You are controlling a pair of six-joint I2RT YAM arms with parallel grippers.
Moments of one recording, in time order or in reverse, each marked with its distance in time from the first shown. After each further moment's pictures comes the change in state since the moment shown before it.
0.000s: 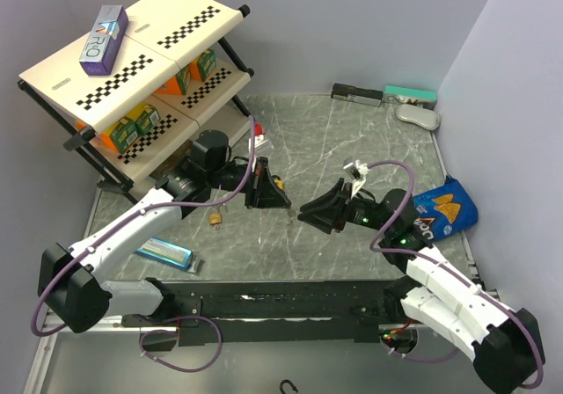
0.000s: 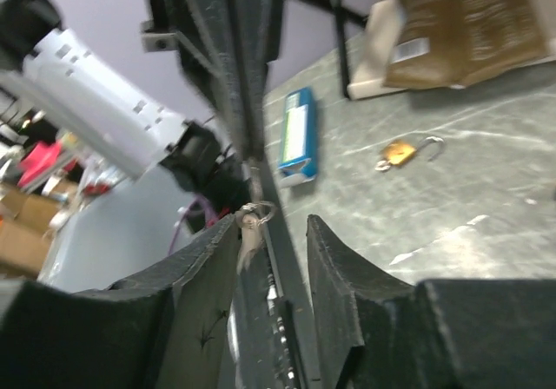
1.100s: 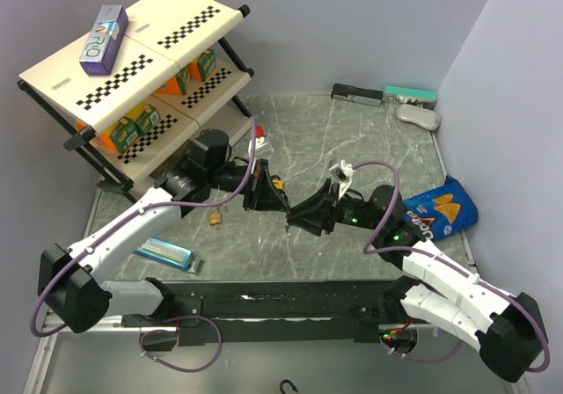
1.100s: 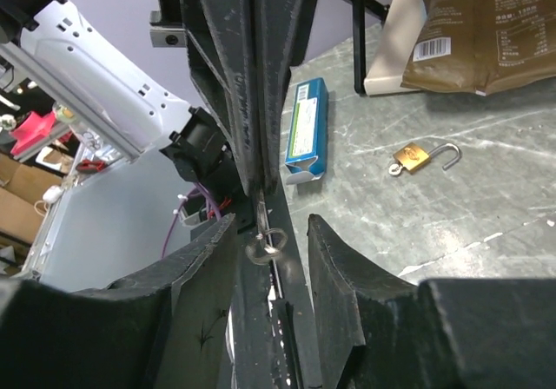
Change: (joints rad) left arm 0.000 0.000 0.021 -0.061 0.054 0.053; right arm 0.127 0.078 0.072 -0.038 0.048 -0.090
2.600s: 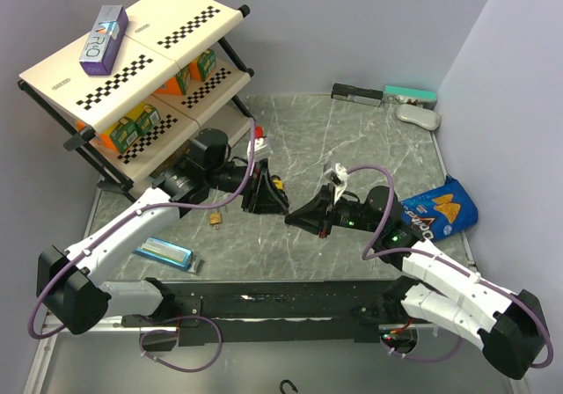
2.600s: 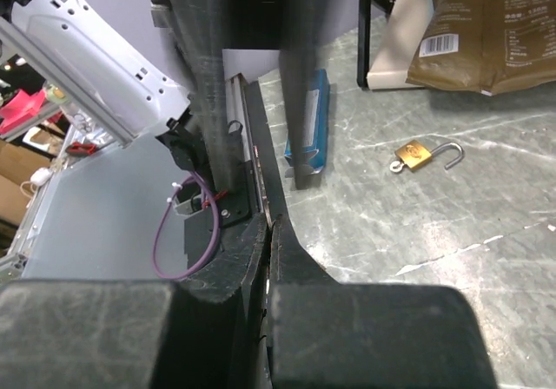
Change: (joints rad) left arm 0.001 -0.010 0.015 -0.032 0.014 0.063; right arm 0.054 0.004 0.023 -0.054 0.031 -0.071
